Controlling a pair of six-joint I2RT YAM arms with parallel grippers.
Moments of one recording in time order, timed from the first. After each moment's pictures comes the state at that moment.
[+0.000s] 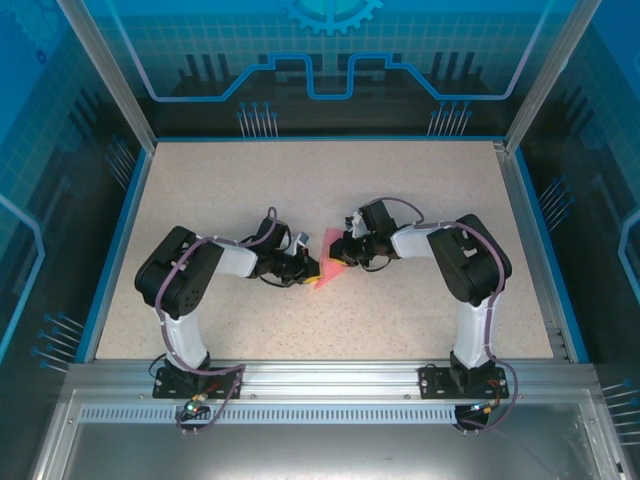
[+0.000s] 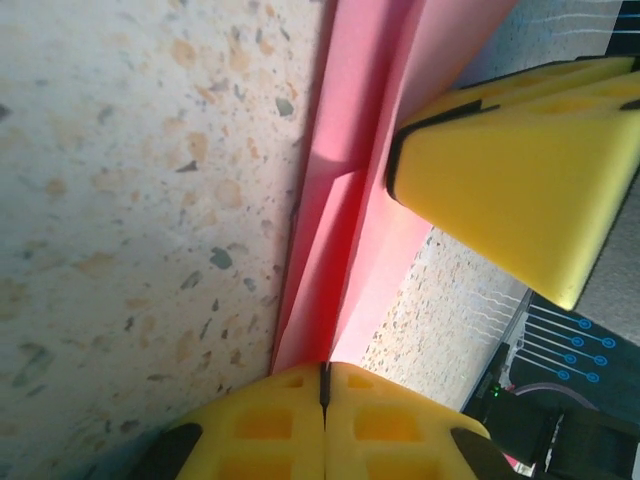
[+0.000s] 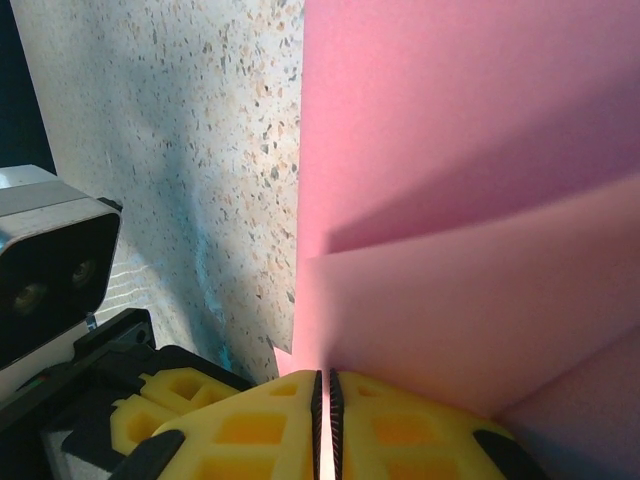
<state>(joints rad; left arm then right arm) -0.41 1.85 0.76 0.14 0.75 -0.82 0.48 1.98 1.01 0.02 -0.66 0.79</state>
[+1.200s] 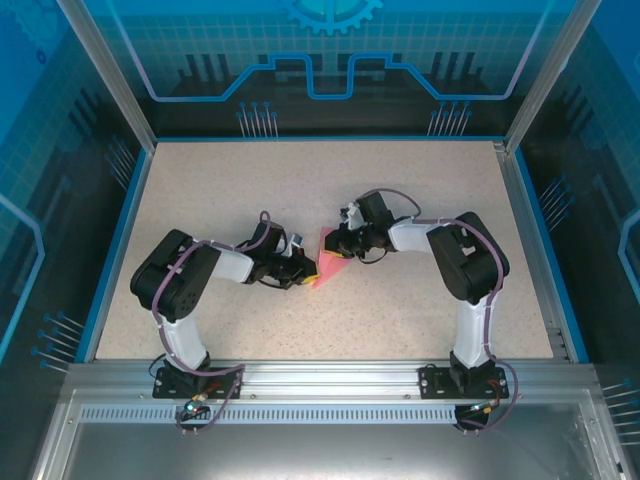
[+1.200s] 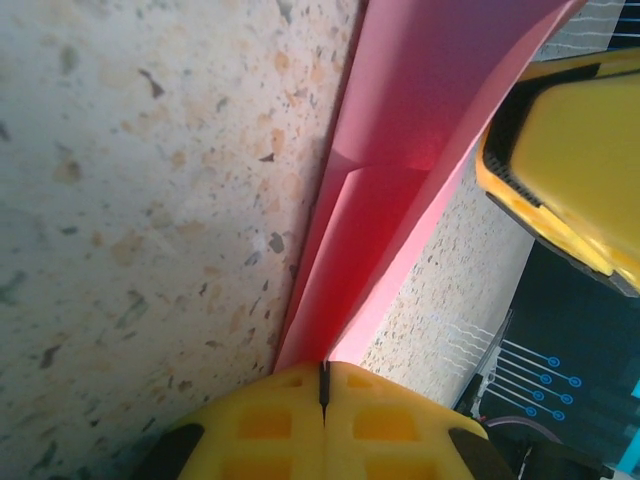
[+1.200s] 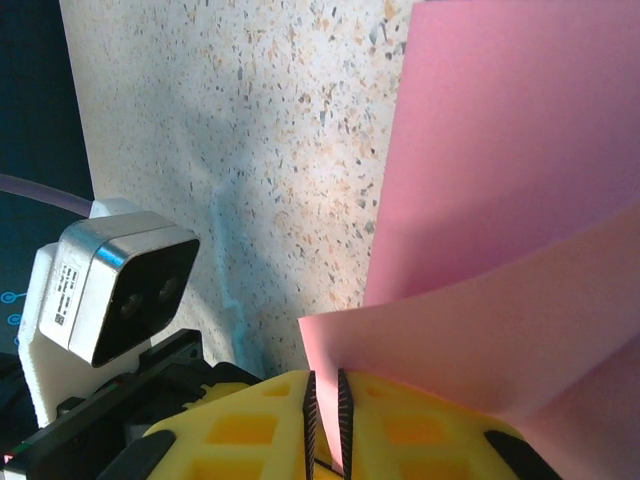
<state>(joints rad) -0.41 1.83 0.70 0.25 0.72 -0.97 0.48 1.99 1.10 -0.02 -0.69 0.75</state>
